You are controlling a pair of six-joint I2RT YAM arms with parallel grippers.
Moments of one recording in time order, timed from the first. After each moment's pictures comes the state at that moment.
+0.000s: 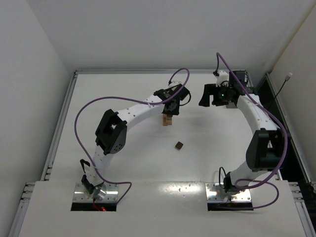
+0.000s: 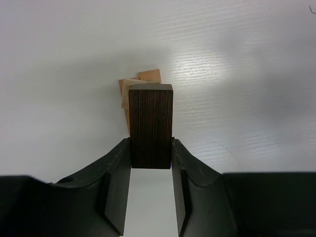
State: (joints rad) left arm -0.82 2.14 1.92 -0.78 -0.41 -0.60; right arm -0.02 1.59 1.26 -0.55 -0.48 -0.07
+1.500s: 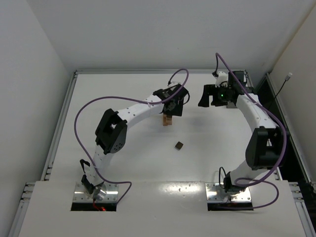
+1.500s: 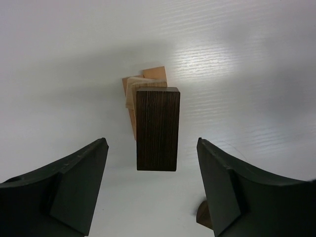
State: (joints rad) left arm -0.80 2.15 1.91 -0.78 -0.39 -0.58; right arm -0.02 1.61 1.26 -0.56 -0.49 -0.06
